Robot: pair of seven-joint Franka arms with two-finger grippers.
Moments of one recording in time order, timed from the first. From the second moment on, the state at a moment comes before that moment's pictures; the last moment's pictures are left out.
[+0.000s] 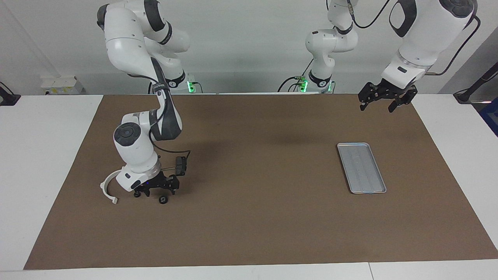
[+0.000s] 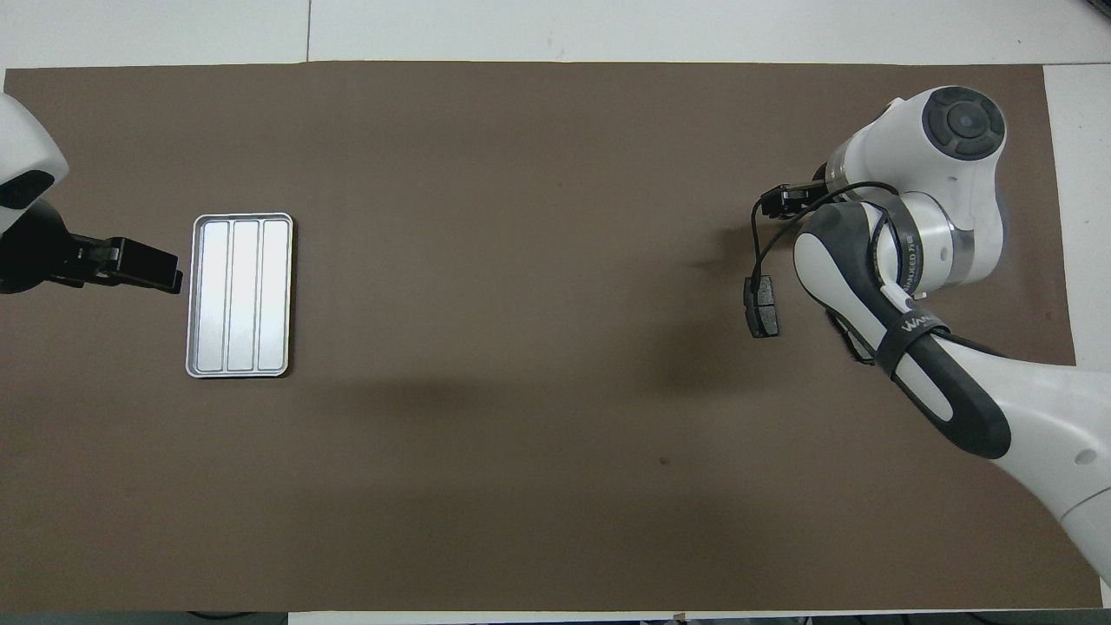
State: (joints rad) left arm -0.01 0.00 -0.09 -1.61 -0.02 1.57 0.04; right arm -0.10 0.48 0.20 -1.68 -0.15 2.22 0.12
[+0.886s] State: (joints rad) left arm -0.01 0.00 -0.09 -1.61 -0.02 1.57 0.04; right arm -0.10 0.33 0.20 -1.68 -0.15 2.13 0.06
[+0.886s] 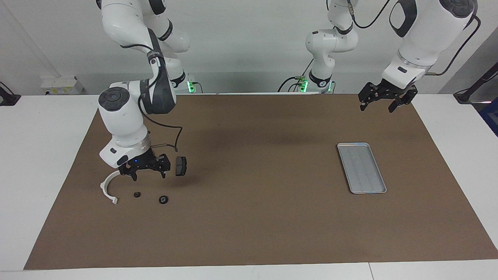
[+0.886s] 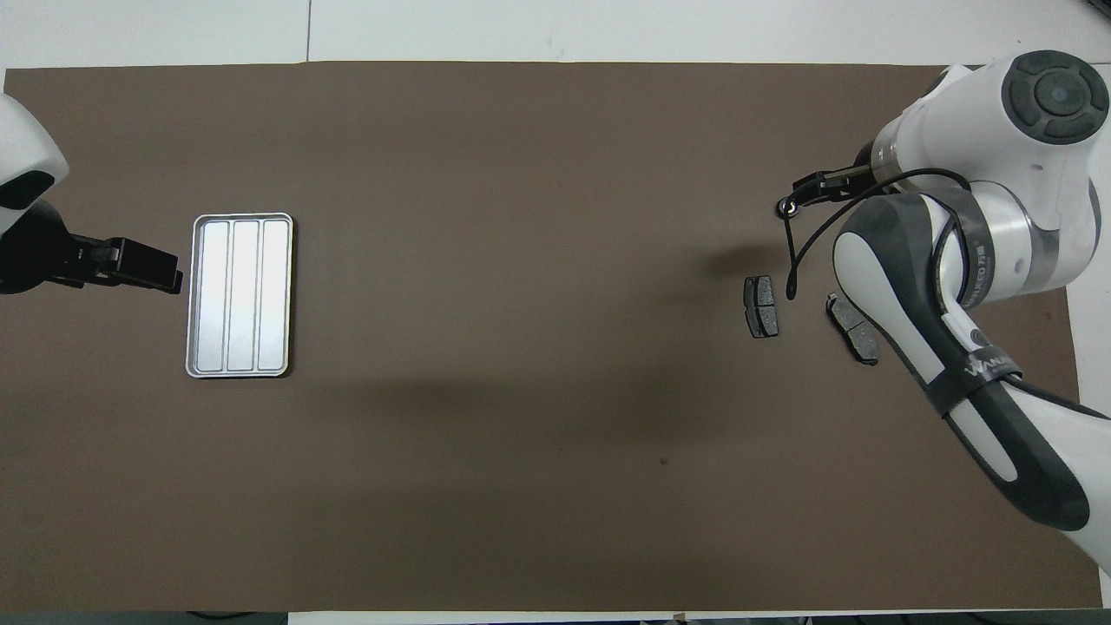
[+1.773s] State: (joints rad) left arm -0.01 0.00 -0.09 -1.61 -0.02 1.57 0.04; right arm -0.09 0.16 0.17 -1.67 -0.04 1.90 0.06
